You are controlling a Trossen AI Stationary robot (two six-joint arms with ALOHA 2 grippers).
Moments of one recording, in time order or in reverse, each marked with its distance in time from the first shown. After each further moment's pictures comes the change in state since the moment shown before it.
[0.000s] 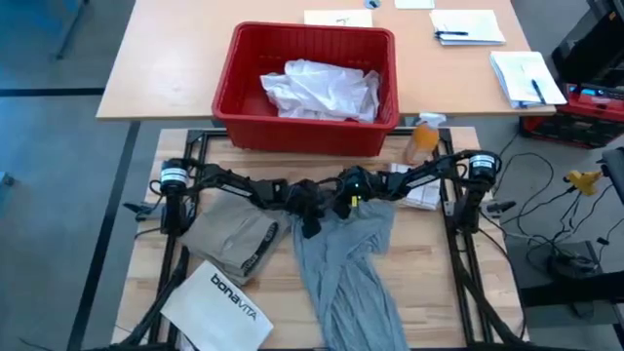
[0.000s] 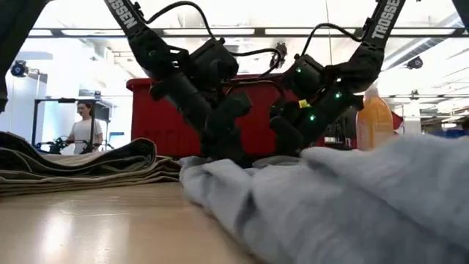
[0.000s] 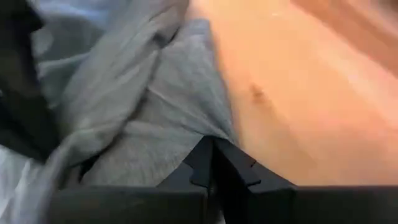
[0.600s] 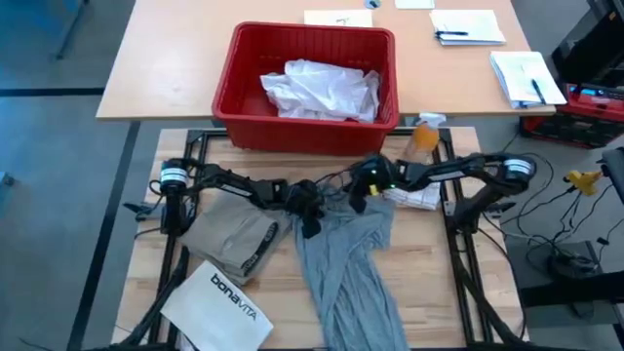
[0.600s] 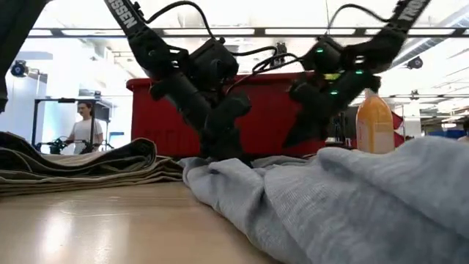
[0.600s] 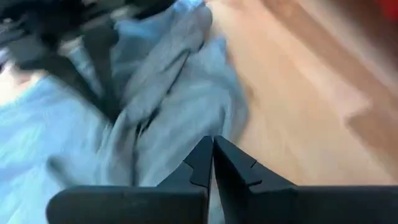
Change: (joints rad) left arm 0.000 -0.001 0.000 -0.001 0.003 0.006; right arm -0.062 -0.314 -0.152 -0.121 -0.218 -0.060
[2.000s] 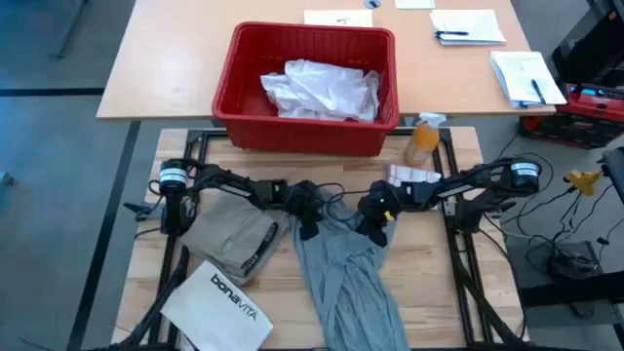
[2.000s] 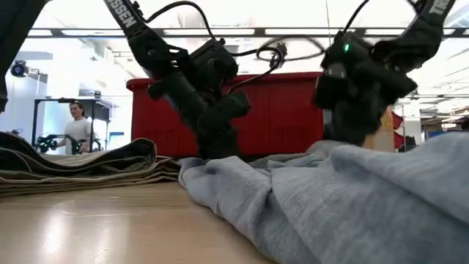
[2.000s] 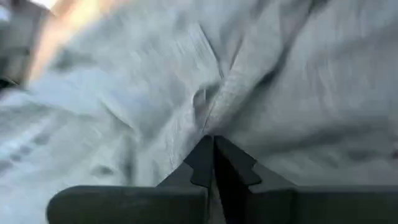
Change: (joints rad) left arm -0.001 -0.008 -0.001 -0.044 0.044 0.031; right arm 0.204 -0.068 -0.102 -0.021 -0.280 0.068
